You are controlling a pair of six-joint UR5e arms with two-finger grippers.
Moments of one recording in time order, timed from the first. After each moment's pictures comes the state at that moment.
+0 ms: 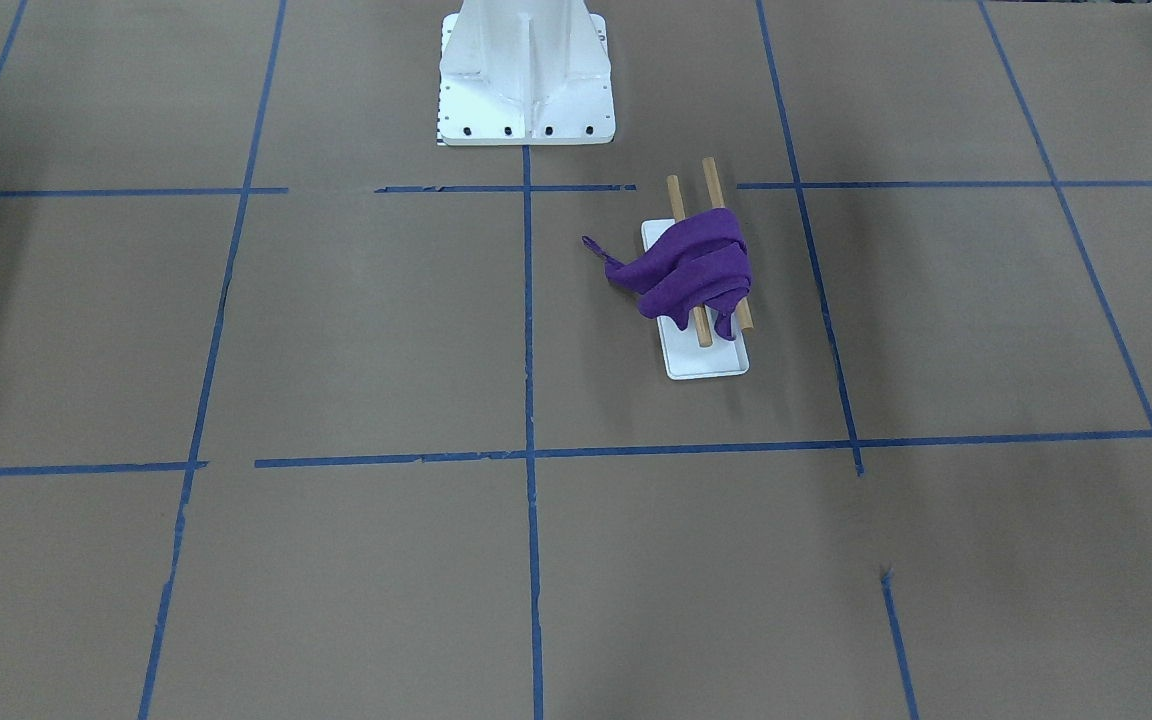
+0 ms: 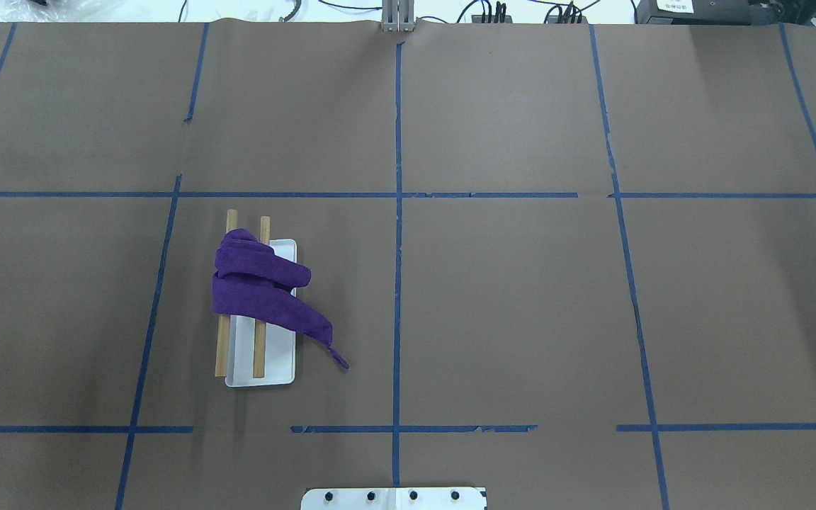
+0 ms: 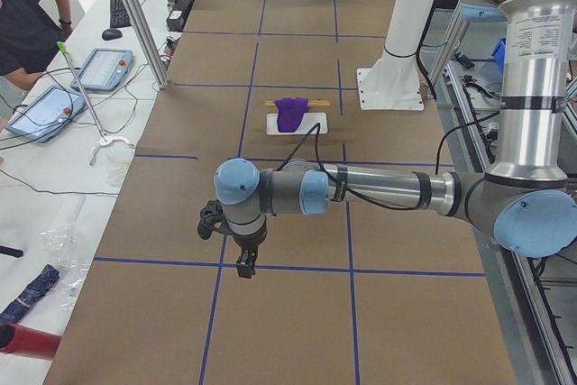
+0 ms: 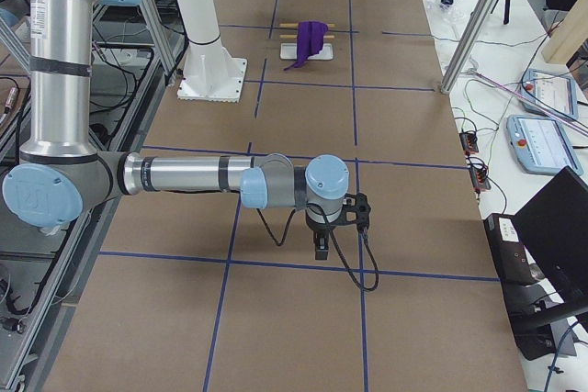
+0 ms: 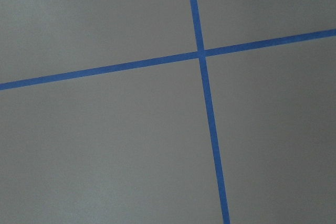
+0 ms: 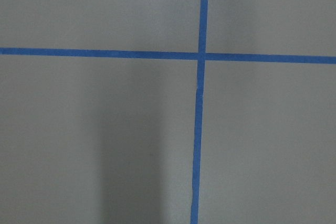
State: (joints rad) left arm -1.59 -1.54 -1.67 -1.47 -2.32 0.18; right arm 1.54 -1.67 1.70 -1.54 2.40 0.04
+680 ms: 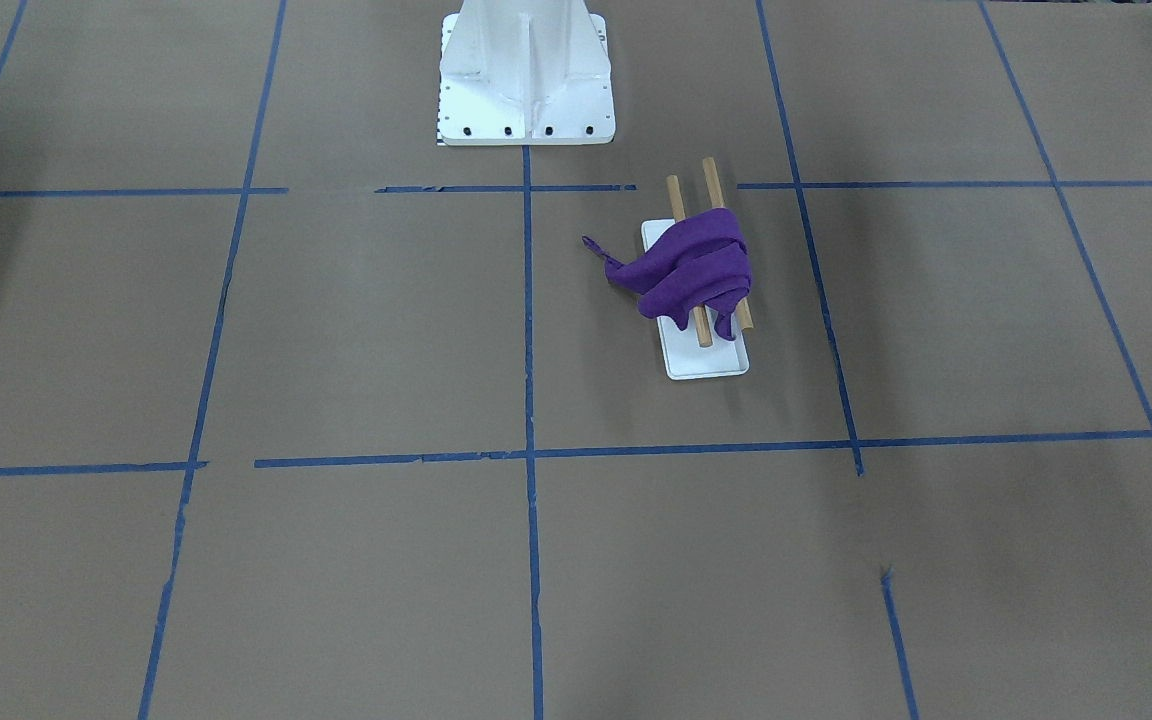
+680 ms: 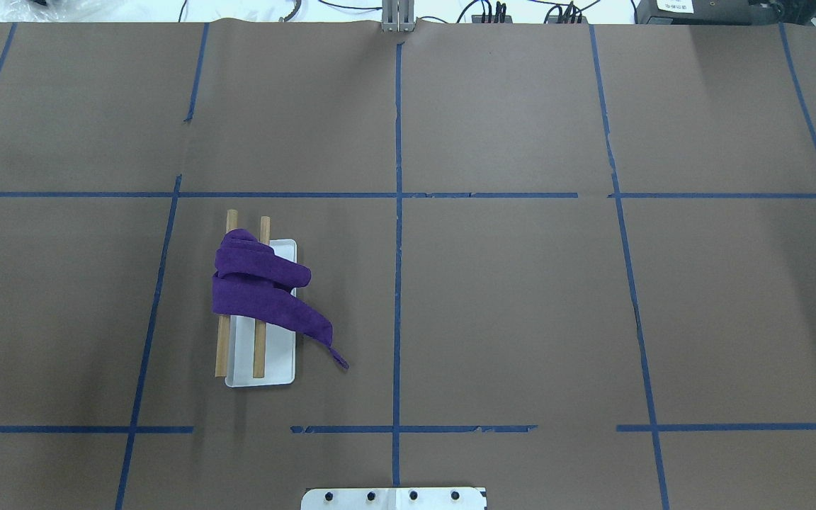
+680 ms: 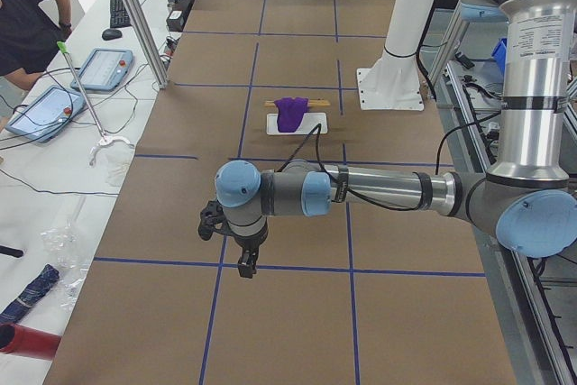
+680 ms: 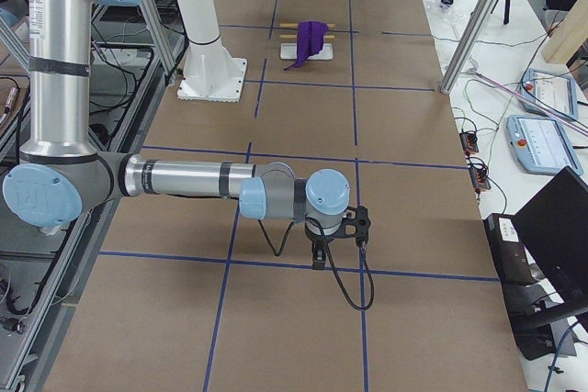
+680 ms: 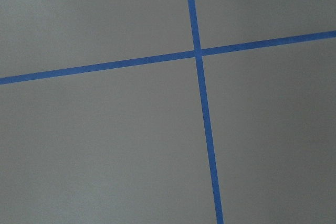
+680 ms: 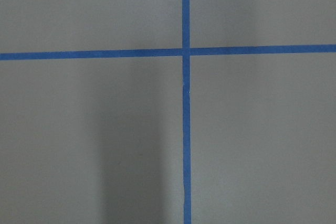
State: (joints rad) left arm -1.60 -1.54 -1.67 -1.47 -2.33 0.18; right arm 1.56 -1.67 1.68 -1.55 2.42 0.05
